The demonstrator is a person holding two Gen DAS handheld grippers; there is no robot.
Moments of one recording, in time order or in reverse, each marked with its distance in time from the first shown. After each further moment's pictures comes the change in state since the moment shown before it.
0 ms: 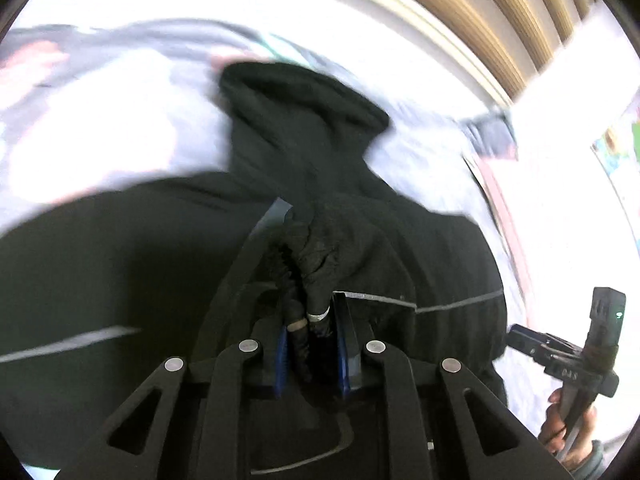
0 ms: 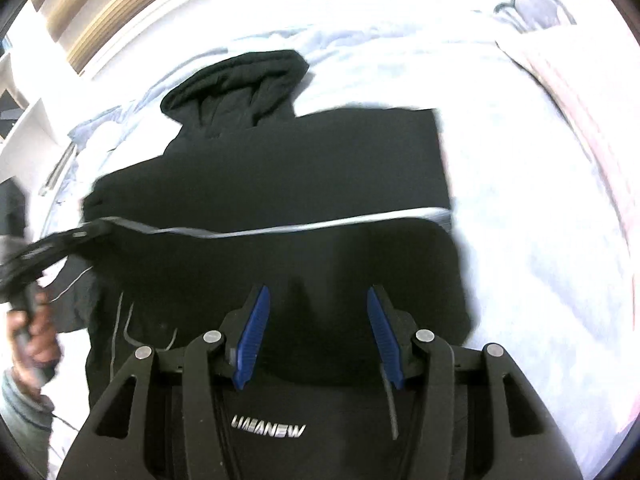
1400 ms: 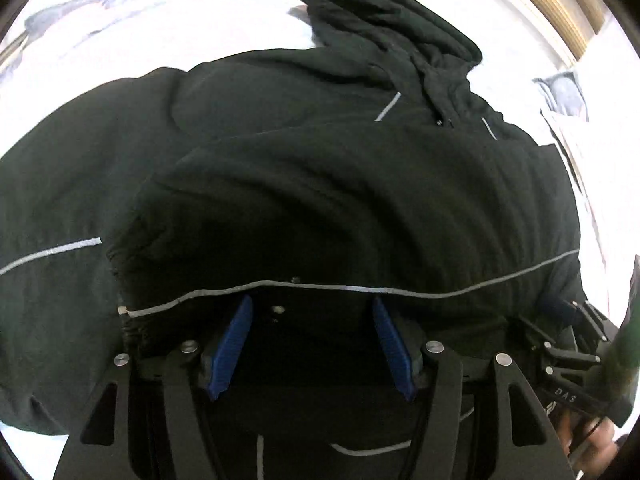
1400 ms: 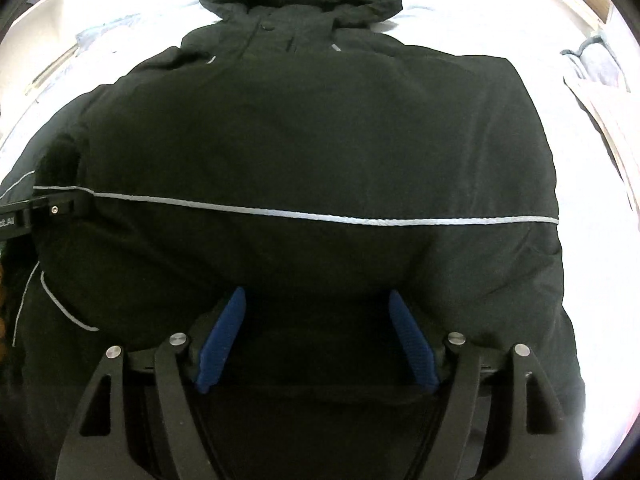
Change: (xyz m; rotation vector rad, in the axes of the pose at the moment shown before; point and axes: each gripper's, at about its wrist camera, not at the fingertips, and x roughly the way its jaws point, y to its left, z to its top) left arm 0.062 0.036 -0.067 0.011 0.124 0.222; right arm 0.135 0.095 -0.047 -0.258 0.016 -0.127
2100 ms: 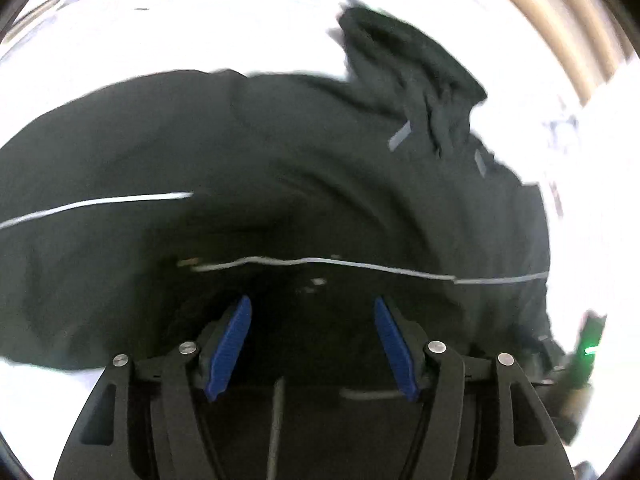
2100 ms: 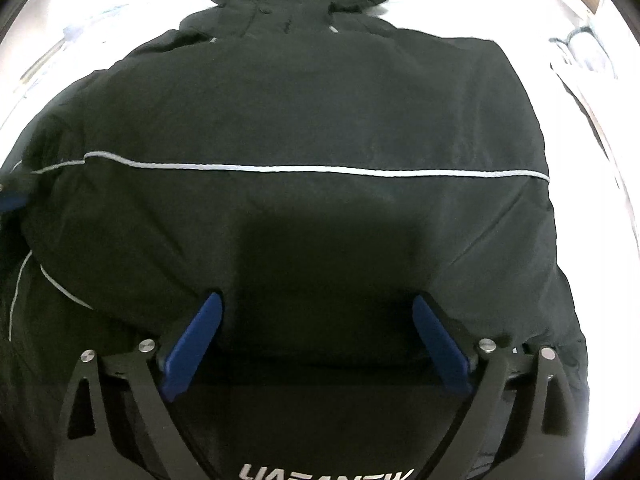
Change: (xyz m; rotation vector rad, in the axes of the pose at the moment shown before) left arm -0.062 0.041 -0.016 -0.177 -0.046 -0.049; right arm -0.014 0.017 -0.014 0.019 0.033 -0.047
